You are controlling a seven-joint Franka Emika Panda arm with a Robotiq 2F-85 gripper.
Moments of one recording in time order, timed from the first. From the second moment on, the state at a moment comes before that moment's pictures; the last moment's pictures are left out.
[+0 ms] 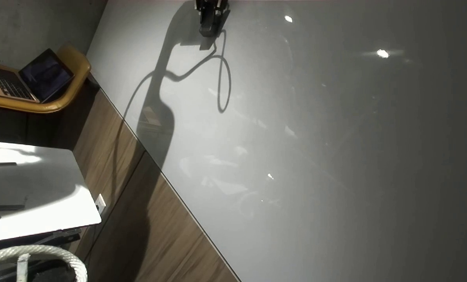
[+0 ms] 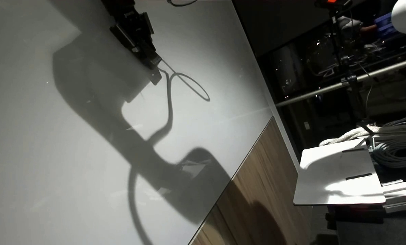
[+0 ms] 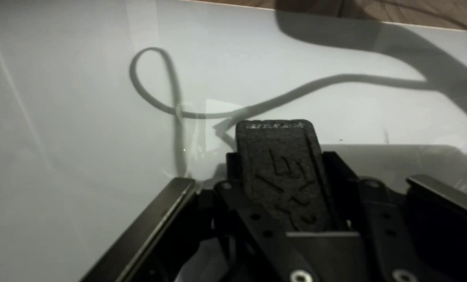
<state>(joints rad) 0.49 0.62 -0.12 -0.45 -0.39 1.23 0.18</state>
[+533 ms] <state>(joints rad) 0.47 0.63 -0.10 -0.46 -0.36 1.01 0.18</state>
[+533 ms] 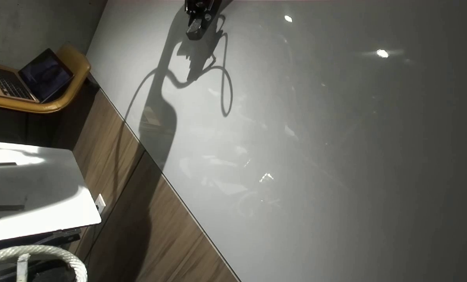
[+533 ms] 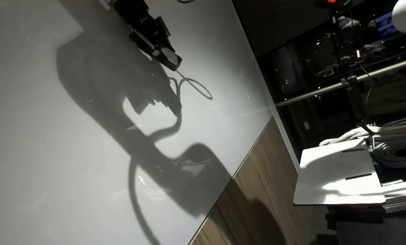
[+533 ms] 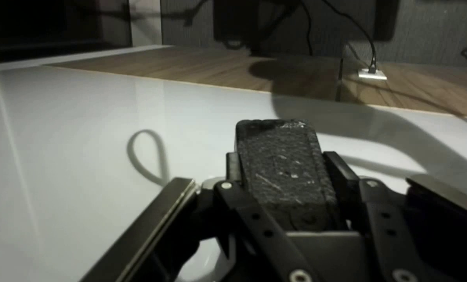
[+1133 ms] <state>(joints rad) 0.46 0.58 -0.08 -0.63 -0.26 0.80 0.19</state>
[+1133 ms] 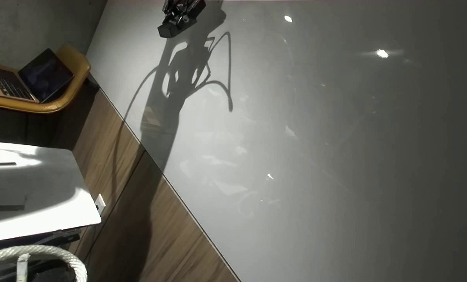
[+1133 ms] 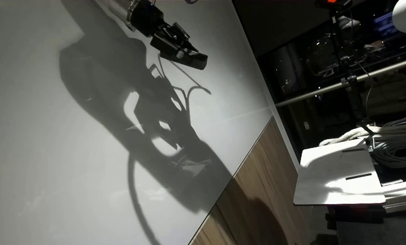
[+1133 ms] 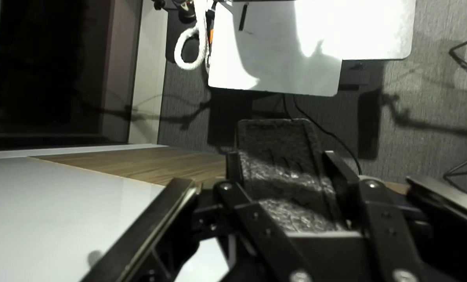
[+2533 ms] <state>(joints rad) 0.34 0.03 0.00 -1.68 -0.22 1.35 0.43</state>
